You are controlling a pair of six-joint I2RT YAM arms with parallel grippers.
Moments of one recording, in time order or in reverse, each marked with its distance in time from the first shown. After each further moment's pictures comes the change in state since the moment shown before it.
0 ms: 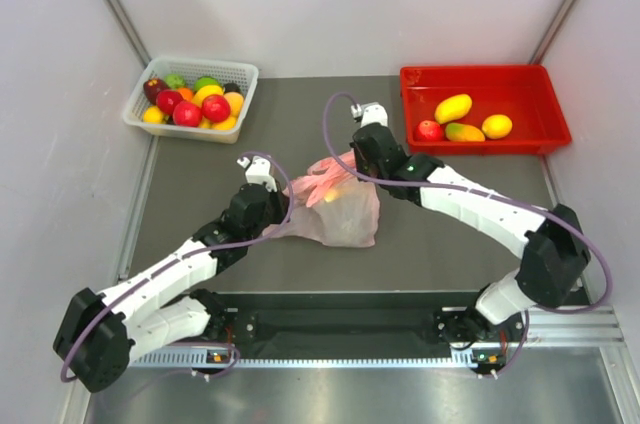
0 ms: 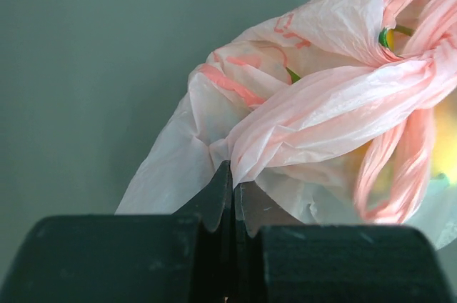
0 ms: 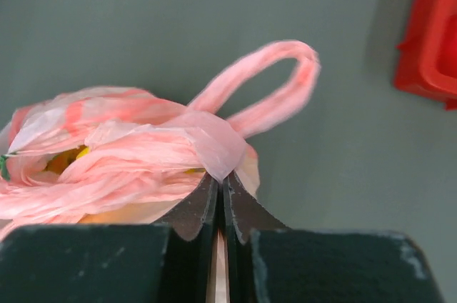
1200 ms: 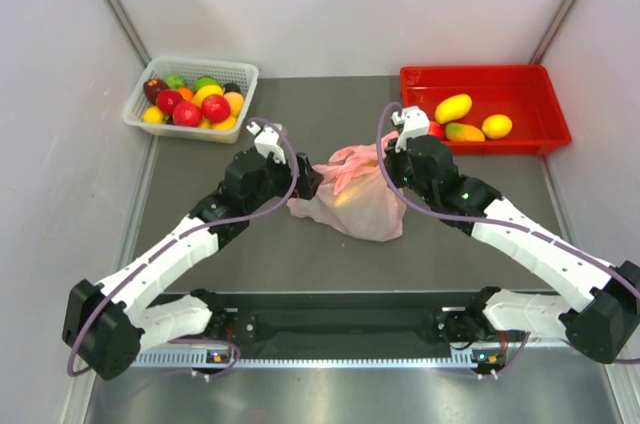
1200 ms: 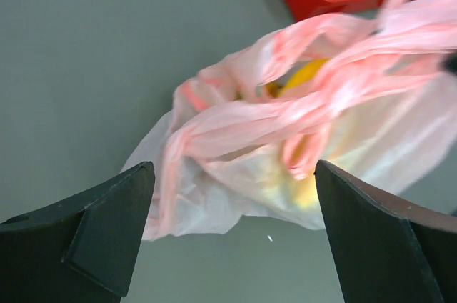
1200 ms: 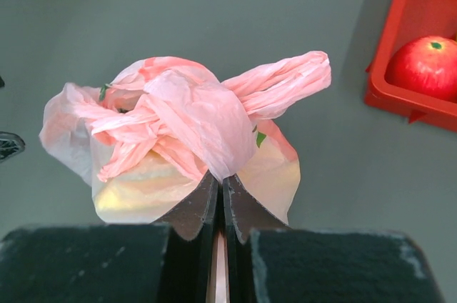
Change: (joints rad) left arm 0.056 0.098 0.229 -0.012 0.237 0.063; right arm -0.071 -0.384 -0.240 0.094 -0.095 -0.078
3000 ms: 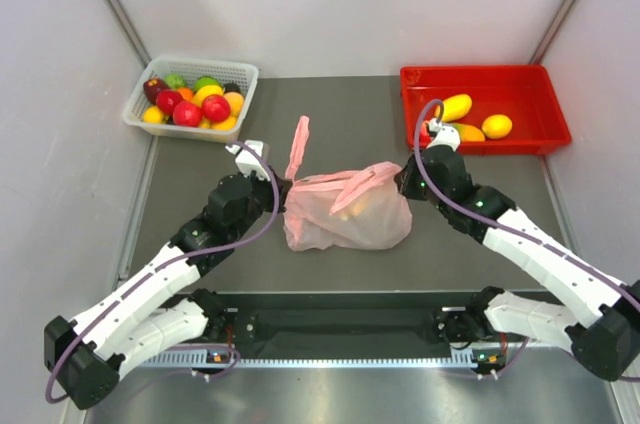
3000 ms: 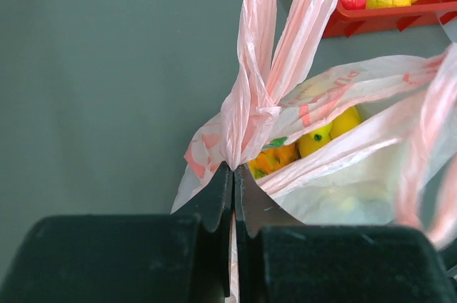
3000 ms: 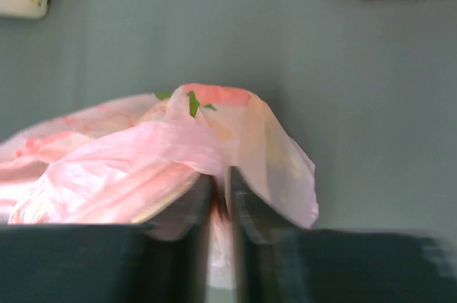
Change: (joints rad) left arm -0.078 -0.234 -0.068 -0.105 -0.185 0.018; right arm -0.073 -0.072 -0.080 -0.122 0.017 0.396
